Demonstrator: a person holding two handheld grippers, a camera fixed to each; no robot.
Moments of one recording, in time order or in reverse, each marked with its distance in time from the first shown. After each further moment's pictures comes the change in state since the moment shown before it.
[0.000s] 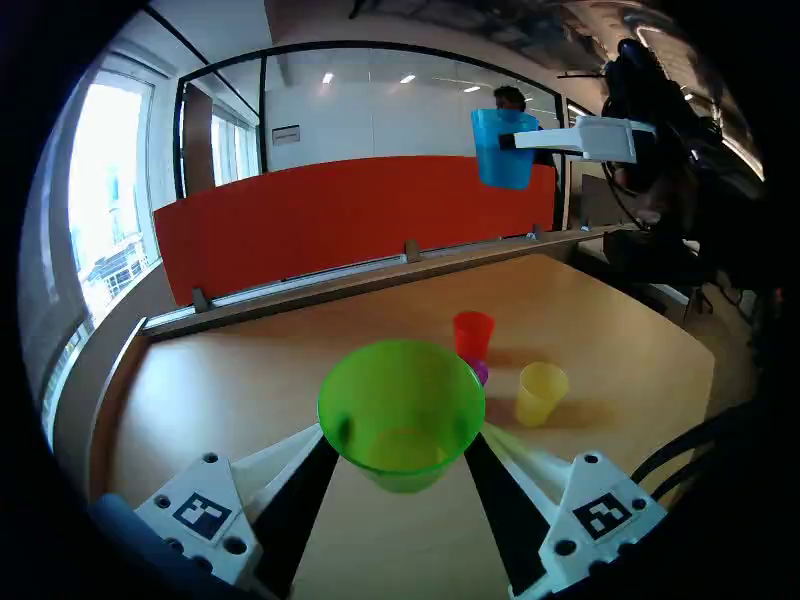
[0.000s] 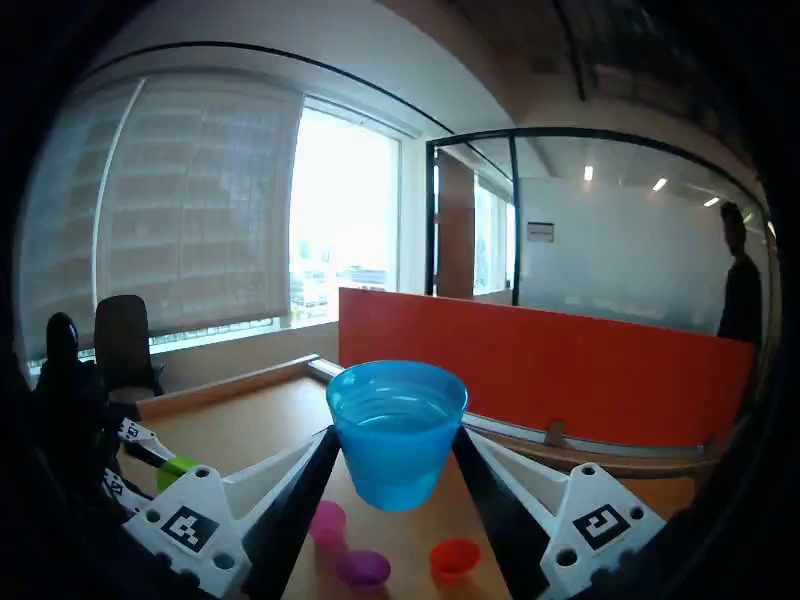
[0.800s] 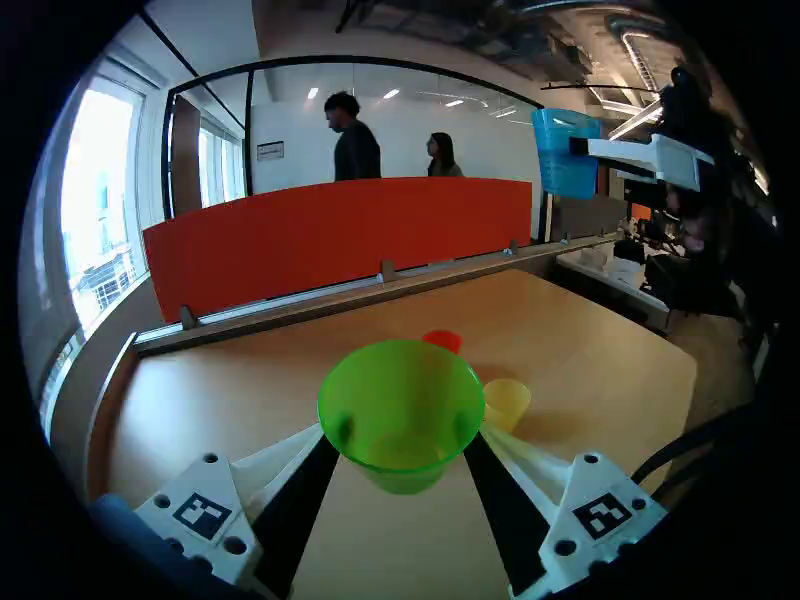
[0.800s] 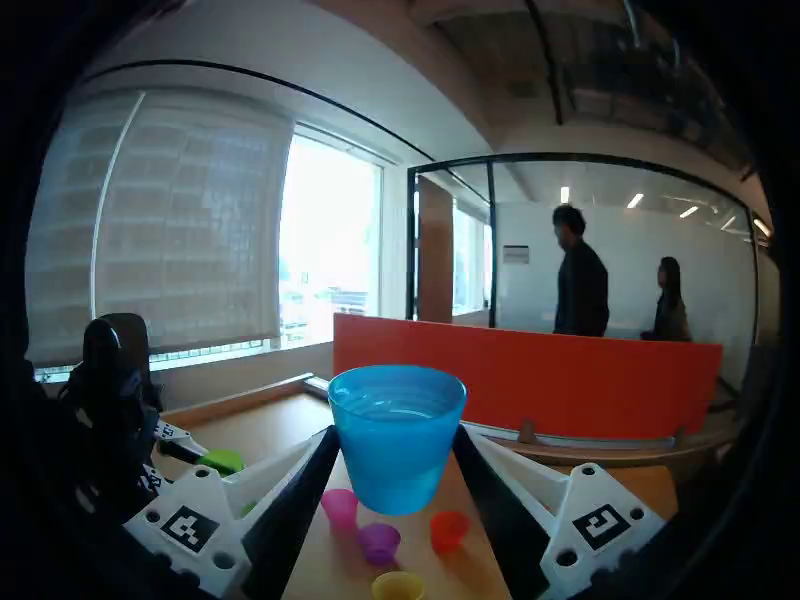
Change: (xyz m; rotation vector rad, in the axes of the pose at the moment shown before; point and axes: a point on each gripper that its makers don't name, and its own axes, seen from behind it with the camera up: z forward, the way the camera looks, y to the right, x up) left arm 0.022 0.033 -0.024 -0.056 0.052 0.011; right arm 0.018 -0.027 -0.121 -0.074 0.065 0.009
